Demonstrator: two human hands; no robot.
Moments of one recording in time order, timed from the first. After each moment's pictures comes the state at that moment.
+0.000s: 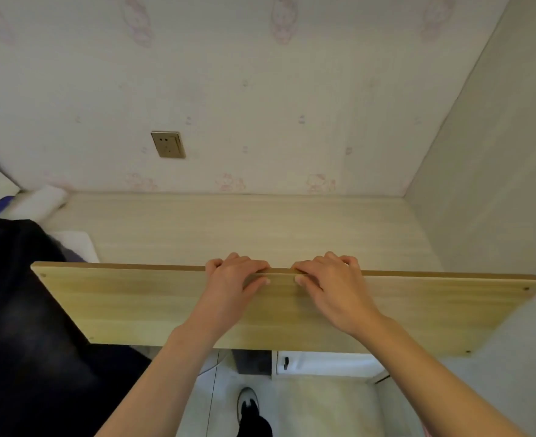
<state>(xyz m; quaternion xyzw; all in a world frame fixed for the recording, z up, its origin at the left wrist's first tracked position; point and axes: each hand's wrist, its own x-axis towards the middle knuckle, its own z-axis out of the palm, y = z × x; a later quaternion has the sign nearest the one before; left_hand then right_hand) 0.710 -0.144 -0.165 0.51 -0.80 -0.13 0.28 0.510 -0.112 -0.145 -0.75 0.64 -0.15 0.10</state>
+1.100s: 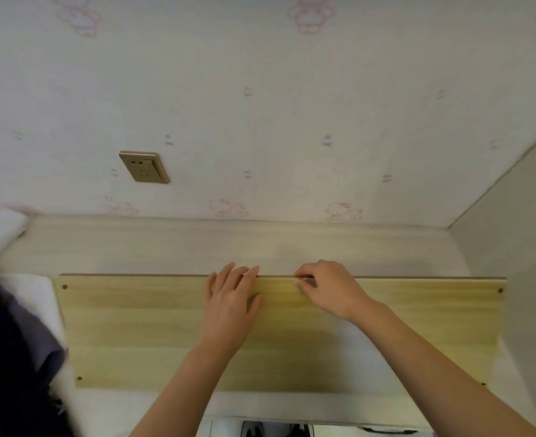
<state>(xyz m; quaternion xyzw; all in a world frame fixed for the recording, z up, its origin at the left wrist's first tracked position) 0.702 -0.342 -0.244 0.61 -0.77 -0.08 0.16 0.494 -0.357 -0.190 -0.73 0.63 -0.08 0.25</state>
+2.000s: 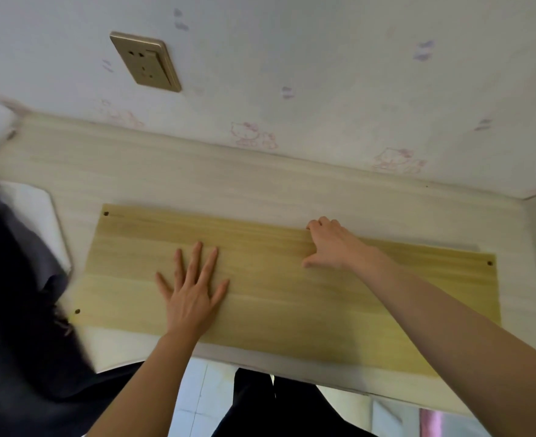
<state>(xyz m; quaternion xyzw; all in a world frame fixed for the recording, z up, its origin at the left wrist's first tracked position) 0.791 -0.306 -0.374 0.76 -0.64 -0.15 -0.01 0.516 -0.429 -0.301 -0.76 0.57 0.18 0.26</state>
